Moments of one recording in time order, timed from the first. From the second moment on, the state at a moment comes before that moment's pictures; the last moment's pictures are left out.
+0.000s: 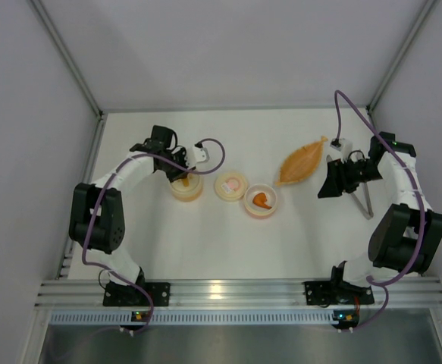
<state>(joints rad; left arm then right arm) -0.24 1.73 1.24 -0.58 0.40 0.99 -0.27 1.50 1.24 -1.22 -0.78 -0.70</state>
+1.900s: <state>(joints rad) 0.05 2.11 1.66 -1.13 0.89 0.49 -0.27 1.53 1.25 -1.22 -0.81 -0.71</state>
